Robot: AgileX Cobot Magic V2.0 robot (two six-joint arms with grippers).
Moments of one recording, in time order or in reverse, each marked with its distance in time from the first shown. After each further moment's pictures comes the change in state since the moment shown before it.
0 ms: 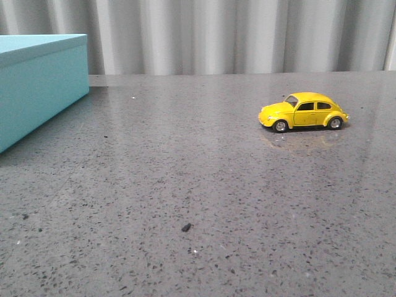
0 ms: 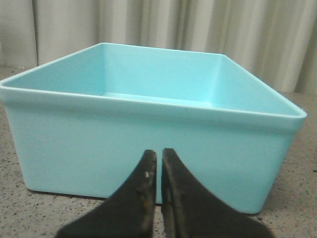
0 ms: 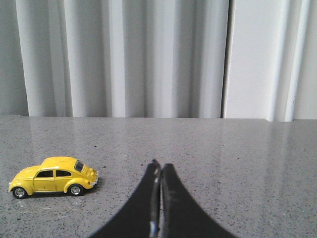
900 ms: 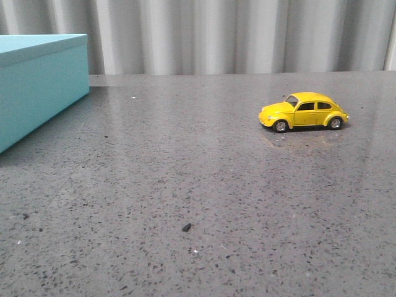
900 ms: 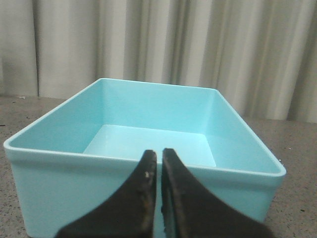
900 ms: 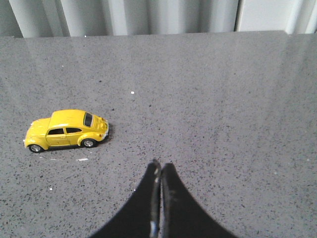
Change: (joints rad) left arm 0.000 0.043 -0.130 0.000 0.024 0.000; right arm 0.000 0.427 -0.473 0.057 0.509 0.000
